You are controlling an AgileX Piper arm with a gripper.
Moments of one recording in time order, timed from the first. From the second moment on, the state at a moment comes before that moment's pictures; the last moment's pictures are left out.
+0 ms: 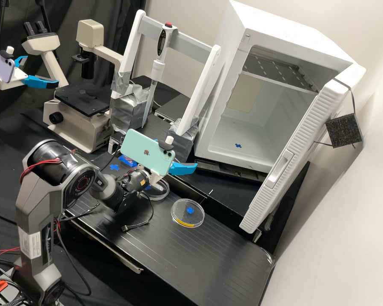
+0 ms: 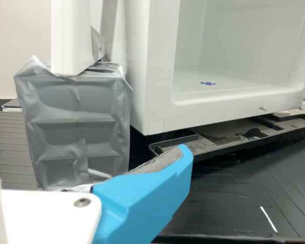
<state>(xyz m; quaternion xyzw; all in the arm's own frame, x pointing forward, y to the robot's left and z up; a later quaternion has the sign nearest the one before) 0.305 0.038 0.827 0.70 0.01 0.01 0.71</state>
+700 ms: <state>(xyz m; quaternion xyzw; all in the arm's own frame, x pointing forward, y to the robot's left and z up) 0.251 0.054 0.830 0.70 0.04 0.06 0.71</state>
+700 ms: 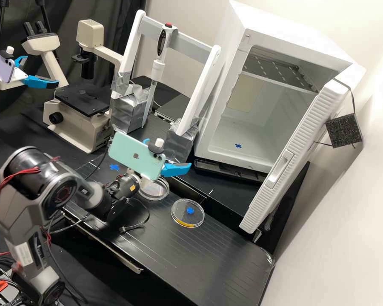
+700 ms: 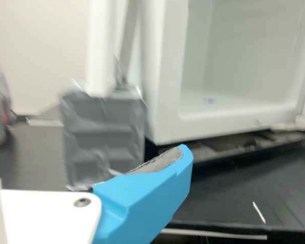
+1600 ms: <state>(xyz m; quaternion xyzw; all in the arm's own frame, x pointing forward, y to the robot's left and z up) 0.247 0.083 0.771 0.65 0.10 0.04 0.75</state>
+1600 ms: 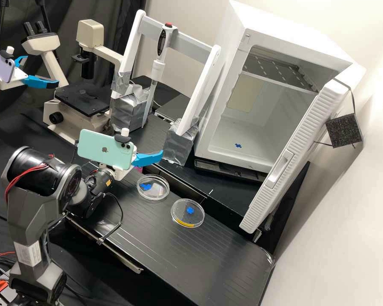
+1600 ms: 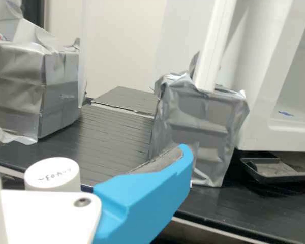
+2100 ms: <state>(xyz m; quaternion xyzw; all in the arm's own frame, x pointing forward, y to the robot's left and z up) 0.251 0.079 0.762 0.65 0.11 0.02 0.75</state>
